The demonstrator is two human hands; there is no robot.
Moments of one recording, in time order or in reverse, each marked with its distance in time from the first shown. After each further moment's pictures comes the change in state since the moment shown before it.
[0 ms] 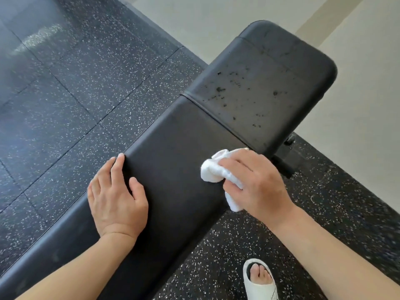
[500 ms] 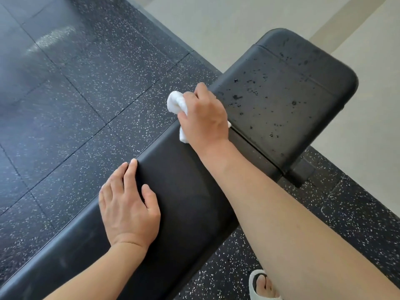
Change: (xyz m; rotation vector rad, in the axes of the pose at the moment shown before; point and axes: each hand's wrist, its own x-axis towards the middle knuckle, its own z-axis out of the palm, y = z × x) left_hand 0.002 -0.004 0.001 -0.001 0.004 0.007; right_hand 0.176 -0.049 0.087 -0.151 -0.042 0.237
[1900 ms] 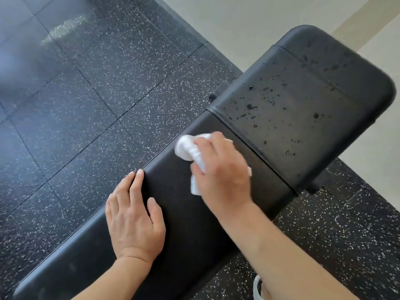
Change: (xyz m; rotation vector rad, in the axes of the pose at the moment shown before) left_hand 0.003 -0.005 0.002 0.066 -0.018 0.035; right_hand -0.070 0.003 -0.022 0.134 -0.028 -0.031
